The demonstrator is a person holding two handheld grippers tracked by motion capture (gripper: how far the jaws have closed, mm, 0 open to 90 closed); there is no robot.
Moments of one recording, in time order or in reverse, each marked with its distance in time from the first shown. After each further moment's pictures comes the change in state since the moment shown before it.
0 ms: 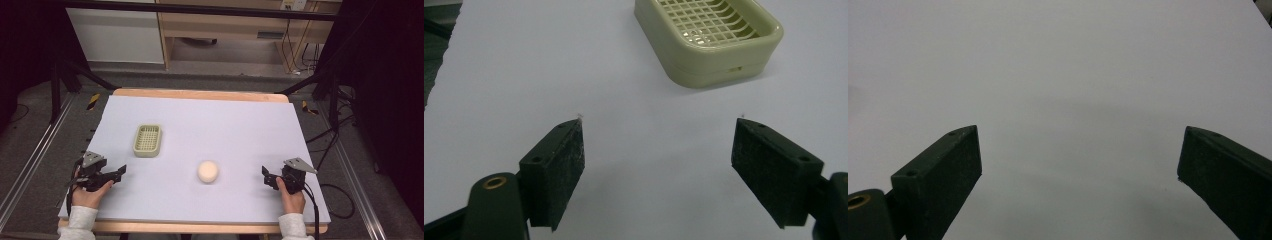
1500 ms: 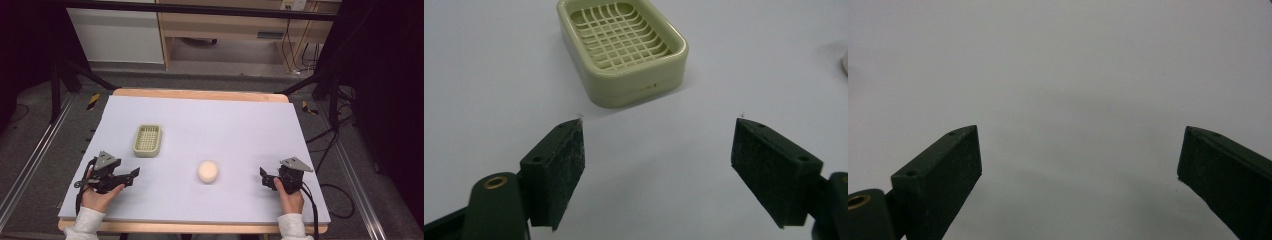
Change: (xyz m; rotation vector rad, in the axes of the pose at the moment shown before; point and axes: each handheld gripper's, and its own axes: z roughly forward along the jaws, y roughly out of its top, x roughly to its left) left arm -0.039 0.013 -0.004 -0.019 -0.110 0.088; right arm 0.004 0.000 0.003 0.029 0.007 -0.050
